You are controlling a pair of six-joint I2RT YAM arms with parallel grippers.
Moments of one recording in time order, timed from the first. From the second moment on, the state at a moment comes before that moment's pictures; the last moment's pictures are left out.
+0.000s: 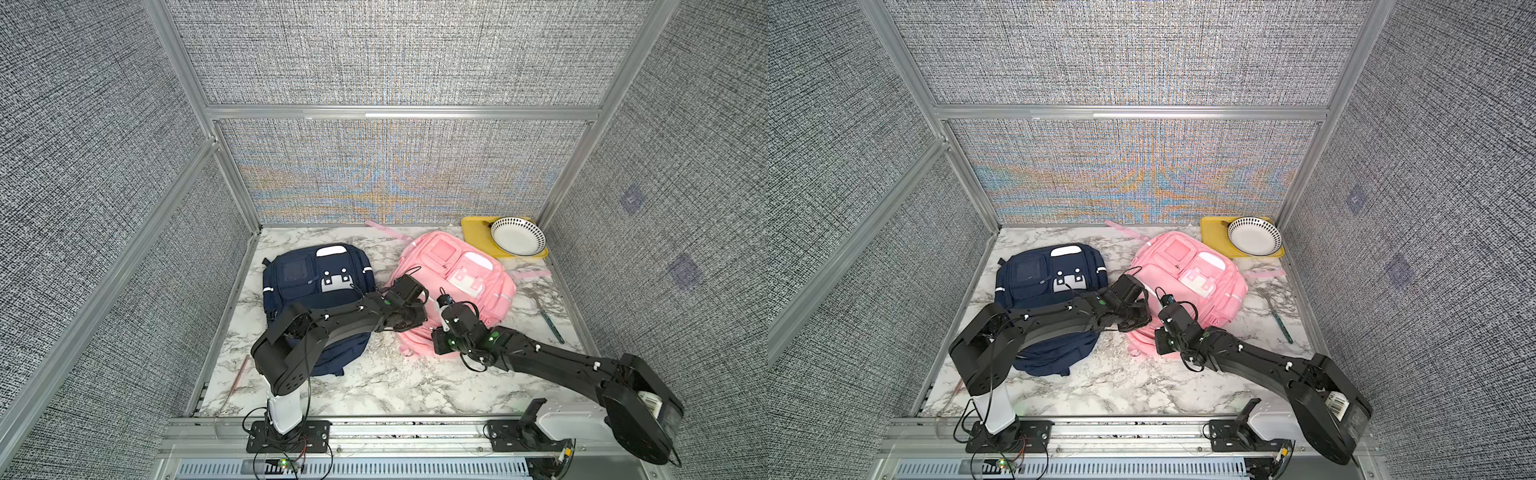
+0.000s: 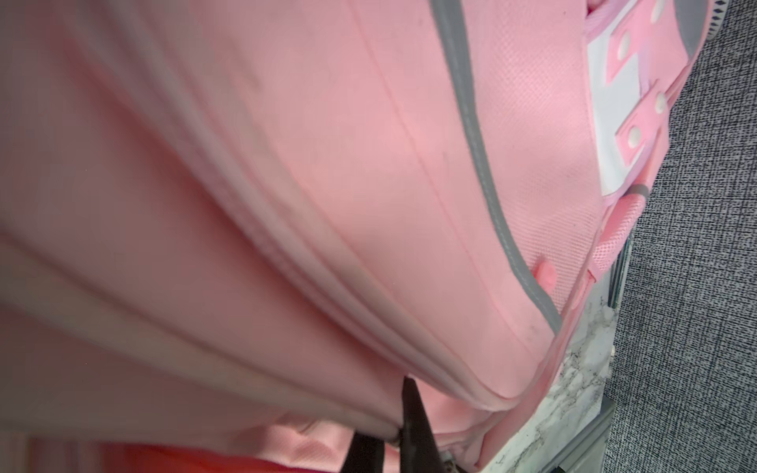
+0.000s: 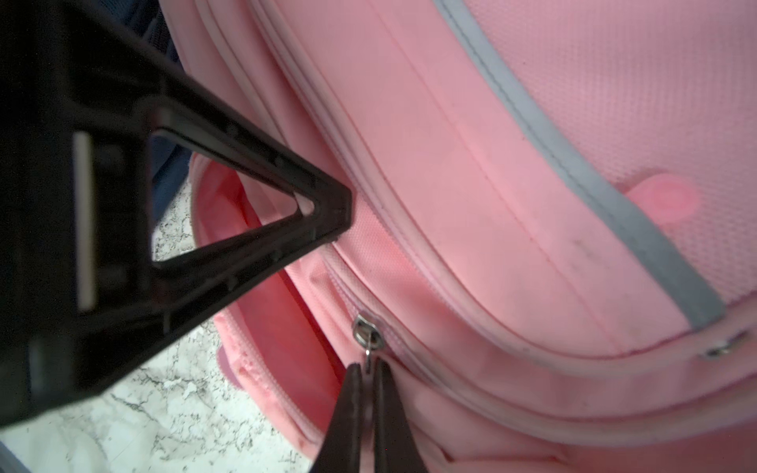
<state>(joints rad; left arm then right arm) -0.87 1.81 1.16 -0.27 0.14 -1.04 0.76 1.29 0.64 -0.25 0.07 0.48</state>
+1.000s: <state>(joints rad) -0.84 1.77 1.10 -0.26 0.16 -1.01 0.66 1.16 0.54 -0.33 0.07 0.46</state>
